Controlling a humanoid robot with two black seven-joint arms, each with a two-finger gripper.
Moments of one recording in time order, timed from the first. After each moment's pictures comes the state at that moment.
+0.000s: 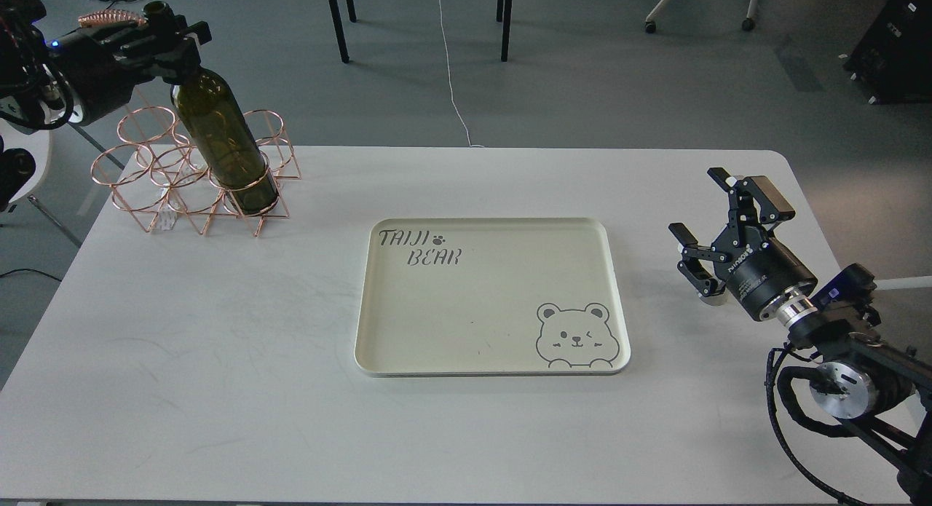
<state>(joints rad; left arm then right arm) -1.01 0.72 -0.52 -0.75 1.69 -0.03 -0.49 0.39 -0.64 0.62 1.25 -0.23 0.13 0.49</state>
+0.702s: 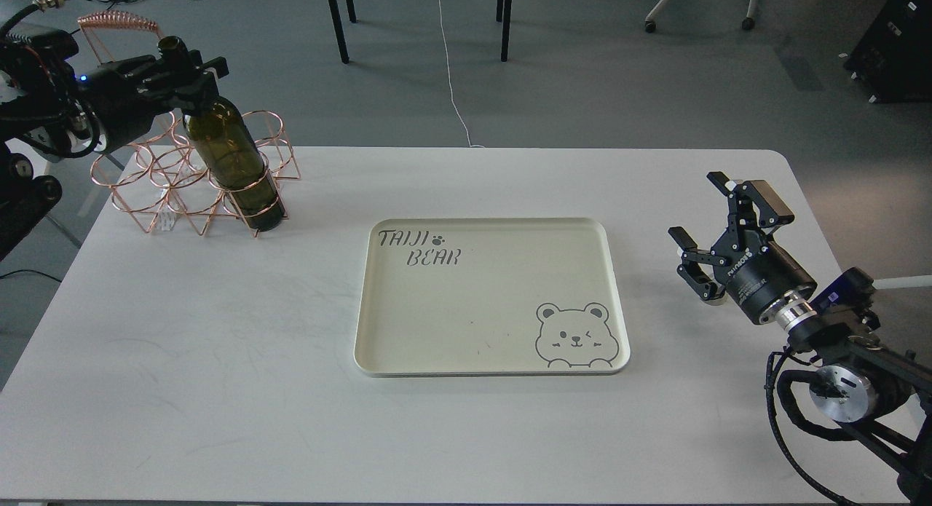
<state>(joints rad) -0.98 0.68 -0.50 -0.71 1.69 -0.01 -0.49 0.38 -0.64 0.62 1.25 -0.23 0.13 0.49</state>
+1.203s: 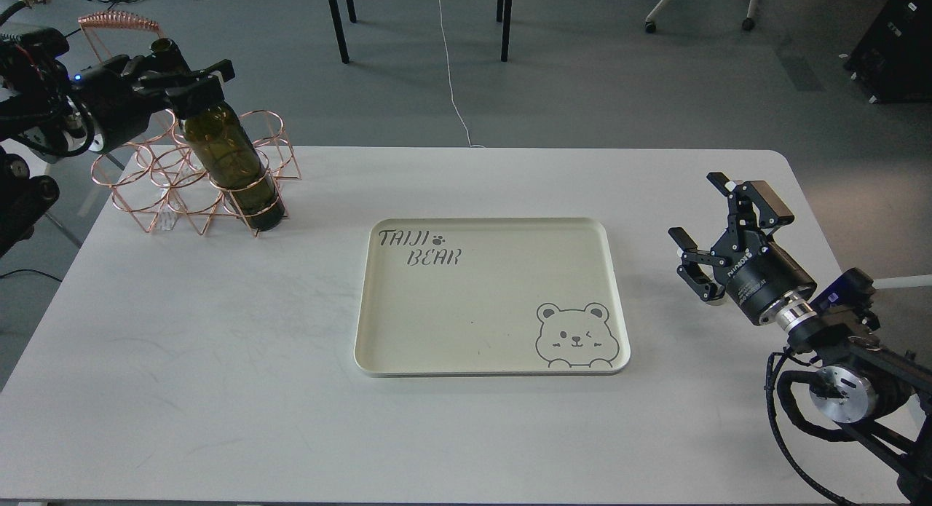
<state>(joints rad) -0.95 0.70 -0.50 -0.73 1.63 -0.01 -0.49 0.38 -0.64 0.62 1.25 -0.23 0.13 0.49</state>
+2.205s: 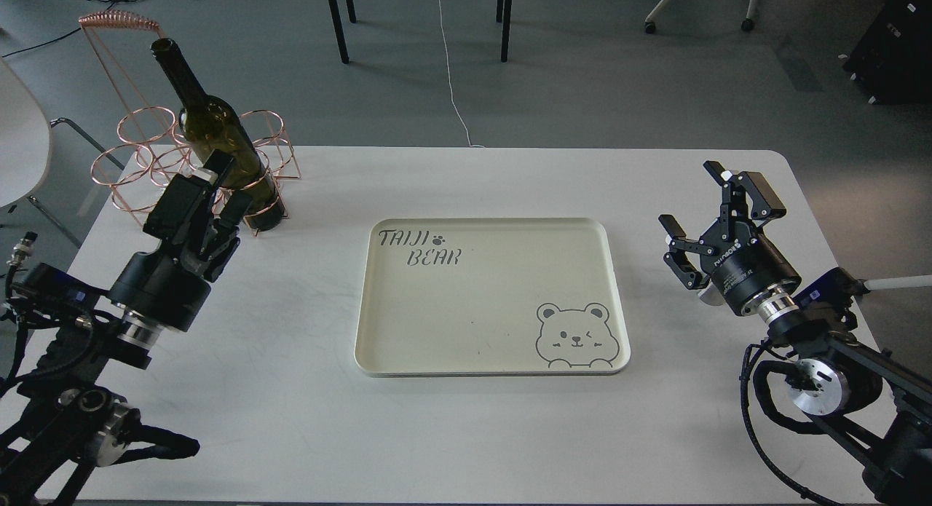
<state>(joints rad) 0.04 0.39 -1.22 -1.54 1.06 -0.02 -0.49 0.36 -0.54 0.70 1.25 -0.23 0.10 0.49</state>
